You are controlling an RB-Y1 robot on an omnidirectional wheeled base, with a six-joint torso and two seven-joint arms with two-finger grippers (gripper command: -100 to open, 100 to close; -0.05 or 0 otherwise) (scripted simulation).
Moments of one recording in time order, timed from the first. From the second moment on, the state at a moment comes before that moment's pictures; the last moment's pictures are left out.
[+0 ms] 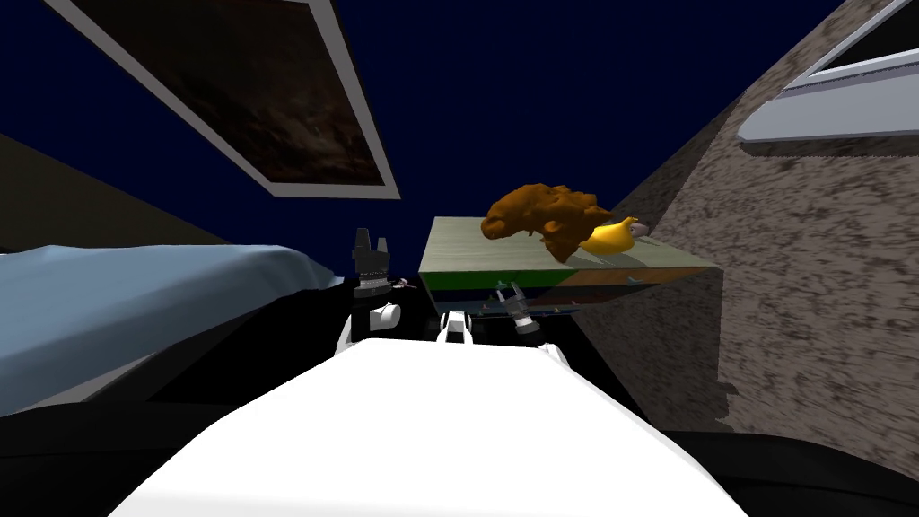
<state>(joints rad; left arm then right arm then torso) 0.45 -0.02 0.03 -2.22 -0.02 -0.49 -0.07 0.56 -0.08 -0.15 -1.74 0.82 -0.77 1.84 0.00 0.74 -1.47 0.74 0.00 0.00</state>
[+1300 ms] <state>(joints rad) 0.45 -0.02 0.03 -2.22 -0.02 -0.49 -0.07 0.58 -0.12 -0.21 -1.71 0.77 -0.82 1.82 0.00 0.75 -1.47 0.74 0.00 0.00</state>
